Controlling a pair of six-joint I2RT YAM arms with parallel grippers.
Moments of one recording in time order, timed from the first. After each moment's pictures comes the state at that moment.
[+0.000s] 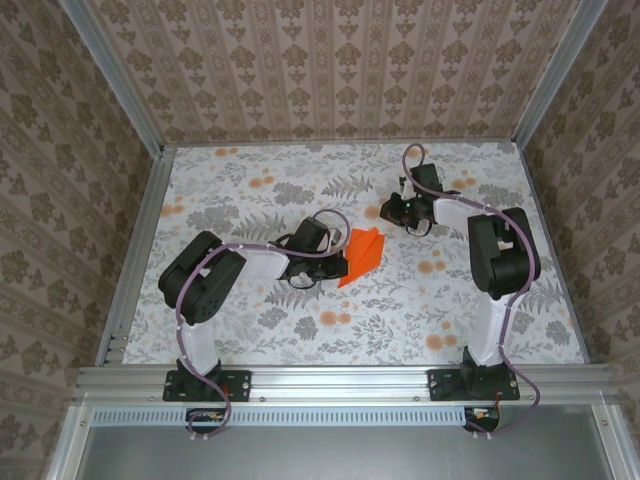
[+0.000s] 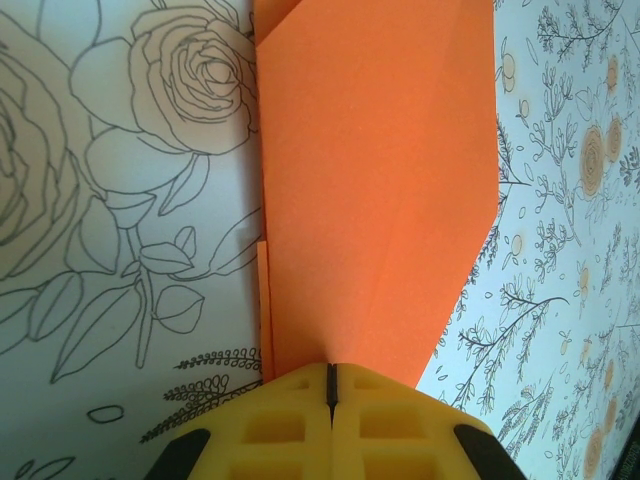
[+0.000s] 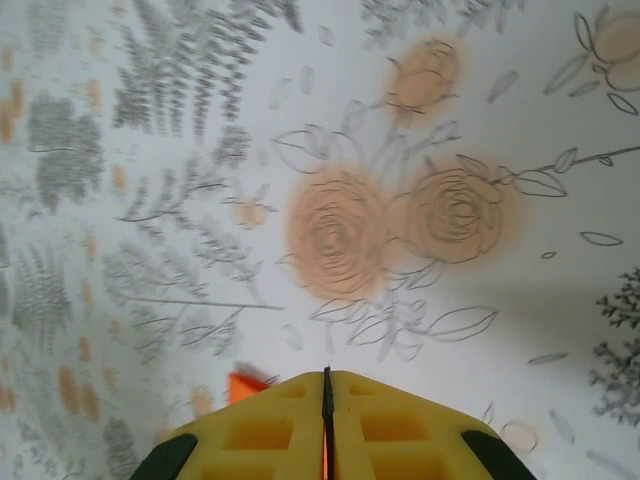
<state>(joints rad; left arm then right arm) -0.76 1.89 0.93 0.08 0.45 -0.71 0.16 1.94 1.23 -0.23 -0.44 0.55</state>
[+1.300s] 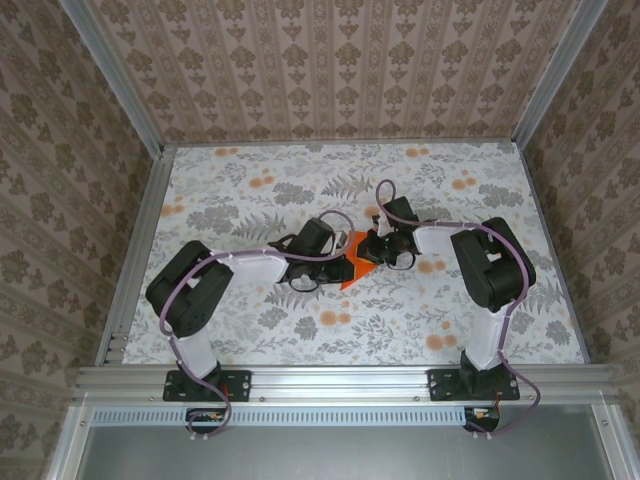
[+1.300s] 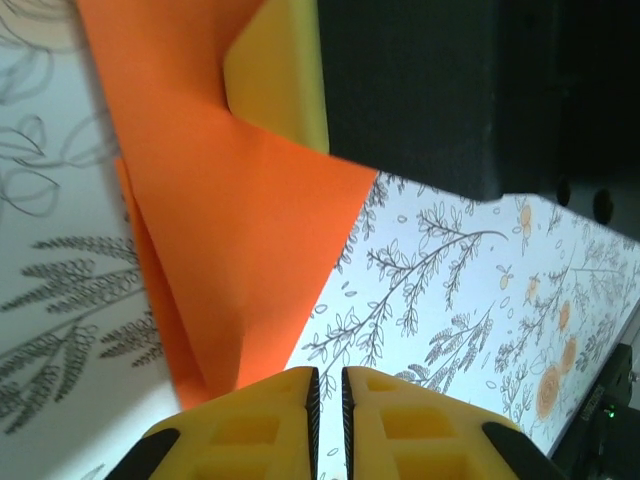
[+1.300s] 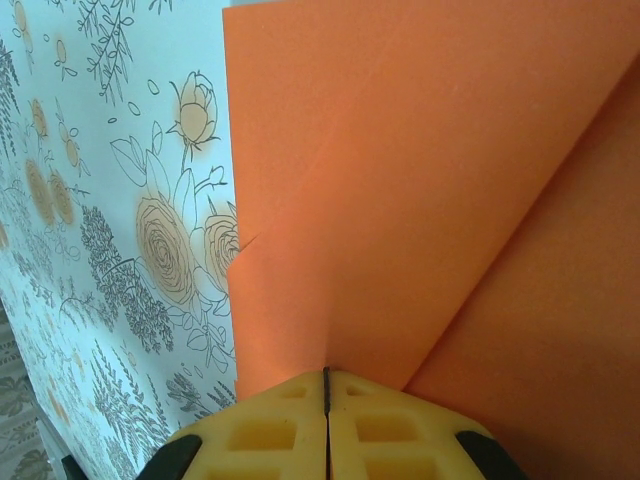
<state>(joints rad) -0.82 1.78 0.93 -0.04 0.44 -0.71 0.35 1.90 0.99 -0.16 -0.53 0.67</state>
